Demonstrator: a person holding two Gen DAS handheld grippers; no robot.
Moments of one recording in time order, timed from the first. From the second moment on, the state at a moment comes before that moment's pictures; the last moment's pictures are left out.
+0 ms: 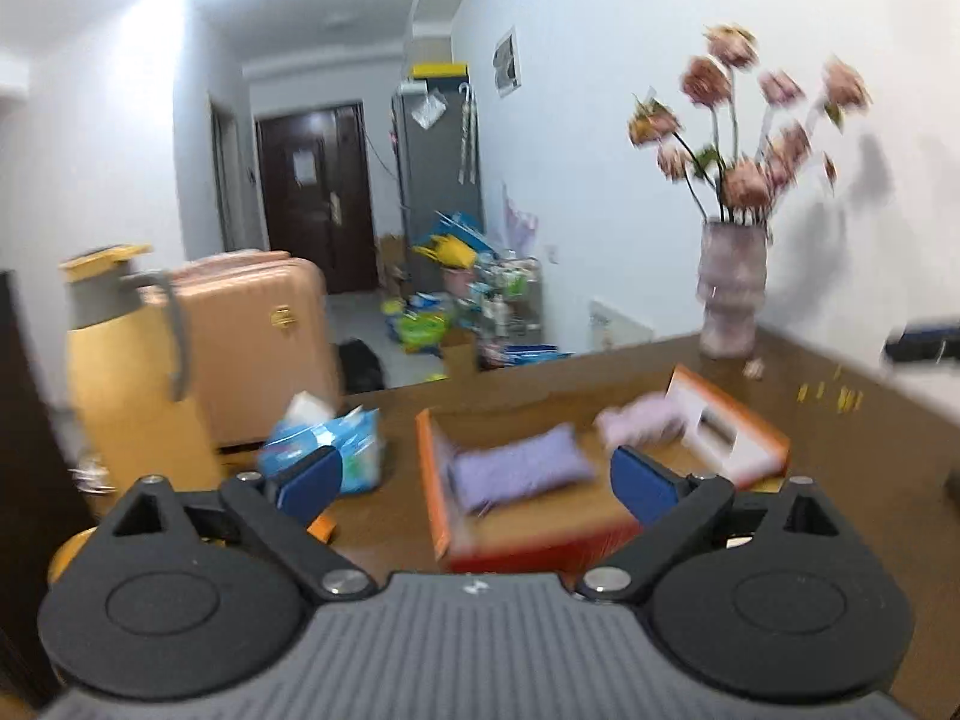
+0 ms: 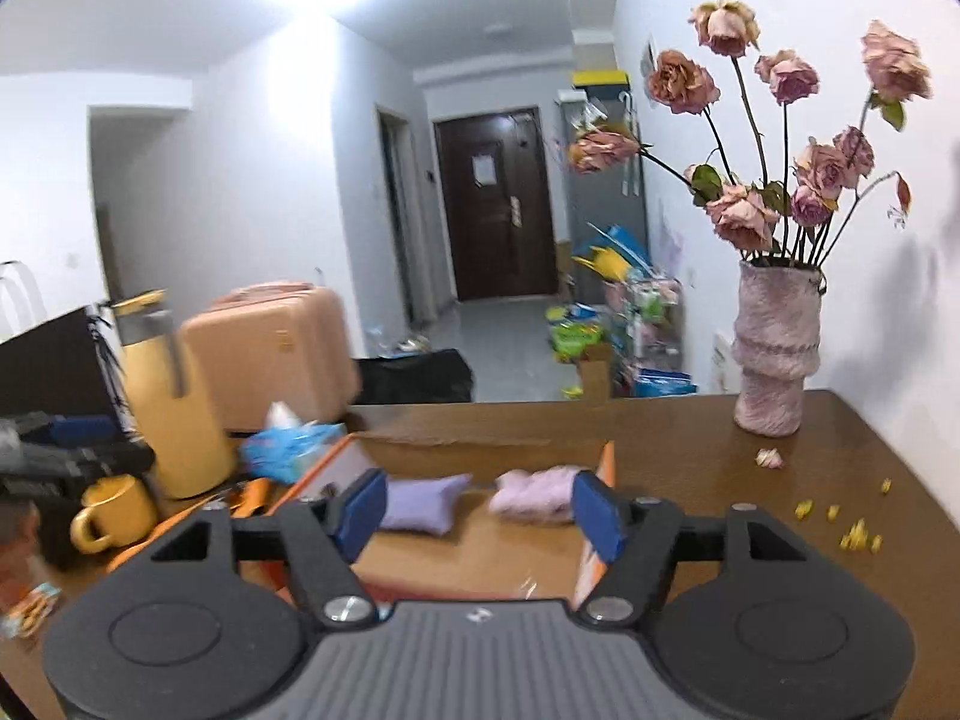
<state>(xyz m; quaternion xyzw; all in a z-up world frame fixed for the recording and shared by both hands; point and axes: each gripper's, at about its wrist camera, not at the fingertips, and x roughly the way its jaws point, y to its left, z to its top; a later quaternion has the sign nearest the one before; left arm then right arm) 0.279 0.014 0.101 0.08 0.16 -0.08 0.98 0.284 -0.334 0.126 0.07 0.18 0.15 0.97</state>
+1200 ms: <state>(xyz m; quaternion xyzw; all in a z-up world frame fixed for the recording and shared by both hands) 0.156 -0.003 -0.025 0.02 0.25 -0.16 0.95 0.125 -0.263 -0.021 0.08 0.22 0.13 0.96</state>
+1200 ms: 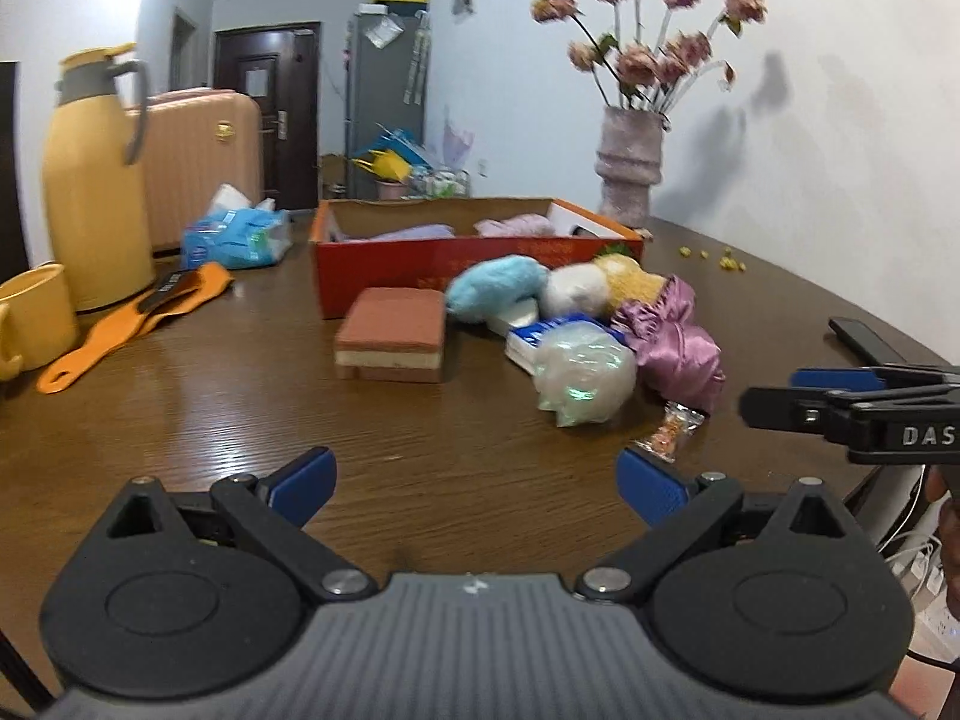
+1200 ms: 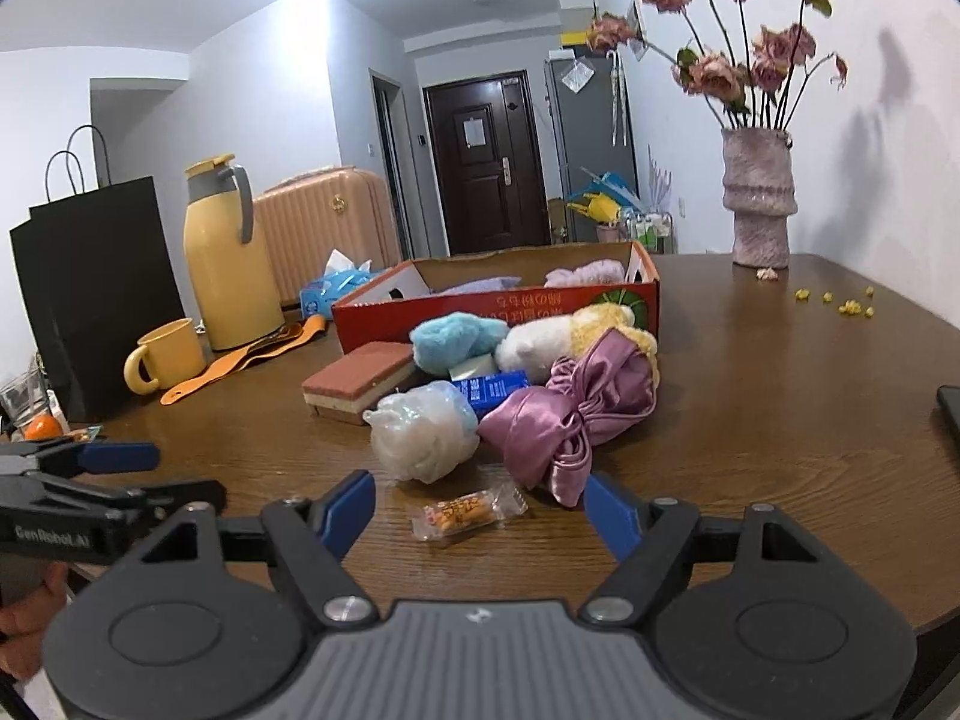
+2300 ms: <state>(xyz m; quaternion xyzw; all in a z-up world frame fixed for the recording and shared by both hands) 0.251 -0.011 -0.036 -0.14 0.31 -0.27 0.90 0.255 -0.239 -0.035 0.17 0.30 0.22 0.91</state>
